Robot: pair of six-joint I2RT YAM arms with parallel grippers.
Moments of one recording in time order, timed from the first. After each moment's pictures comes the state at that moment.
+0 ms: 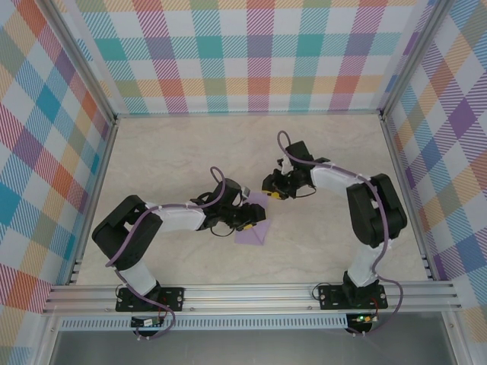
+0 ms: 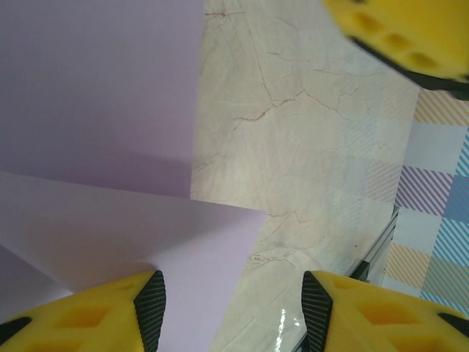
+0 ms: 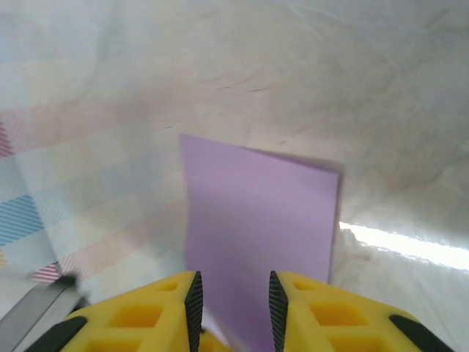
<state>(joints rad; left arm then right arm) -0.74 1.69 0.79 0.10 0.48 -1.02 0.42 1.79 1.13 -0.43 -0.58 0.71</state>
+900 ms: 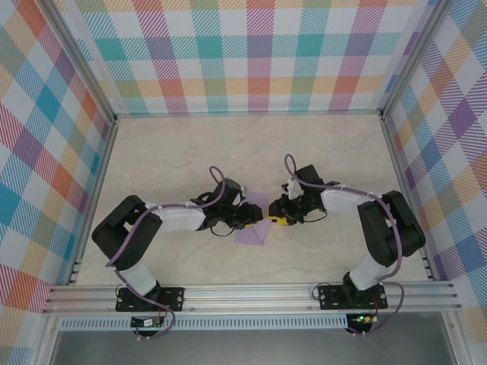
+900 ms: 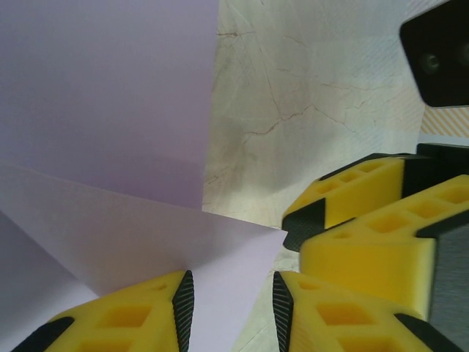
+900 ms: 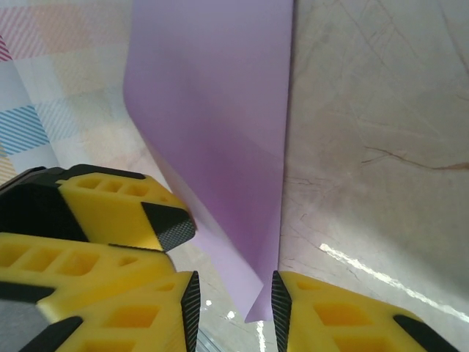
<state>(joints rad) -0.74 1.69 0.79 0.10 0.44 -1.02 0.43 1.64 0.80 -0.35 -0.76 0.66</state>
